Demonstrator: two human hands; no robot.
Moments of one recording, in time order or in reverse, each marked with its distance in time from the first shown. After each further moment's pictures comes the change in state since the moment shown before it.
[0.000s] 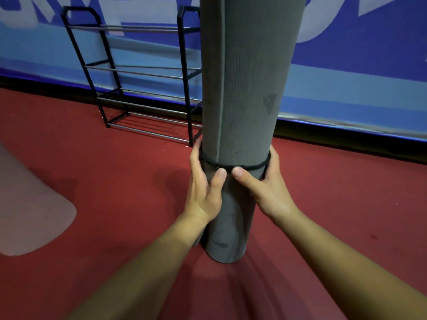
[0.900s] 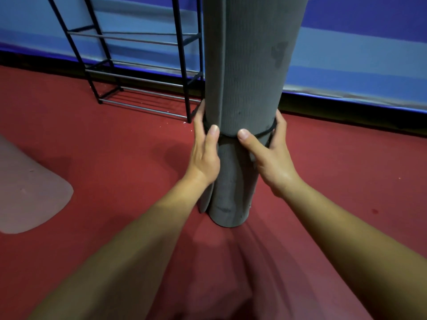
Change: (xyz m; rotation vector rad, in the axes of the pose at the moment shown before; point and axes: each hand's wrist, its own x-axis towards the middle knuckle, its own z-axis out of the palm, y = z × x) left_hand 0.024 -0.016 0.009 -0.070 -0.074 -0.026; right_hand 0.013 0.017 0.001 -0.005 0.075 -0.005
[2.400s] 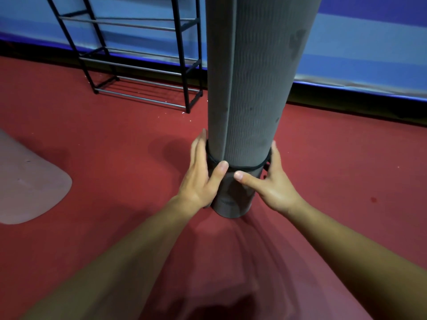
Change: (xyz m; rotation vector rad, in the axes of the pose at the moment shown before) left_hand -0.070 -0.035 -0.029 0.392 -0.194 -0.021; right_hand -0.053 0.046 -0.016 -0.121 -0.180 0.111
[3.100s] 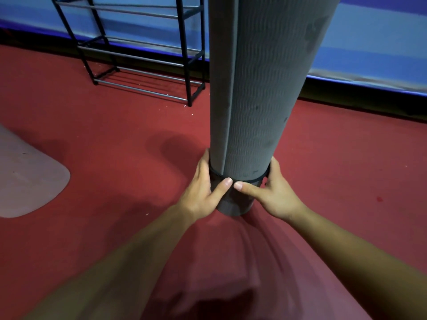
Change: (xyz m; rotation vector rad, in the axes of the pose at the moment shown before) left_hand -0.032 -0.017 0.006 -0.067 -0.189 -0.180; right_hand -0.006 0.029 0.002 -0.030 -0.056 0.007
